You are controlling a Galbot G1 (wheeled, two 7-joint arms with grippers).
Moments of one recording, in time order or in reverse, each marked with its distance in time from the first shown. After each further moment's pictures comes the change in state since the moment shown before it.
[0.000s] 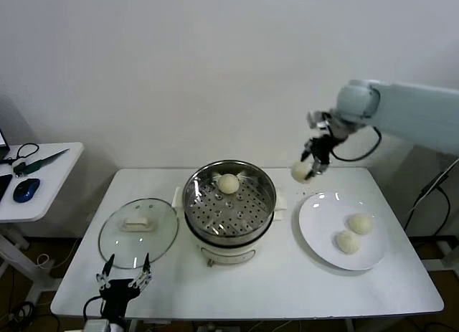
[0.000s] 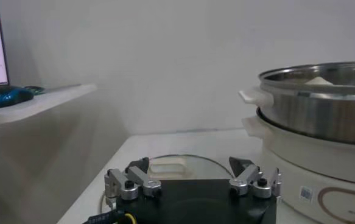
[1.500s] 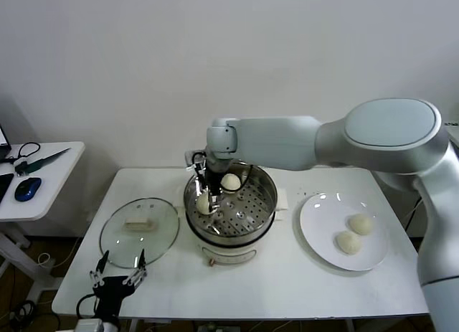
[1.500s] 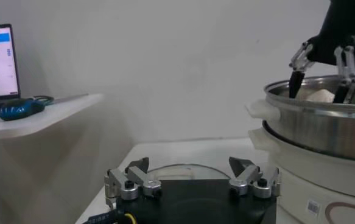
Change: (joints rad) left arm 0.019 -0.004 -0.021 -0.055 -0.006 0.014 0.004; right arm -0.271 0.410 0.057 -0.183 0.028 -0.051 0.130
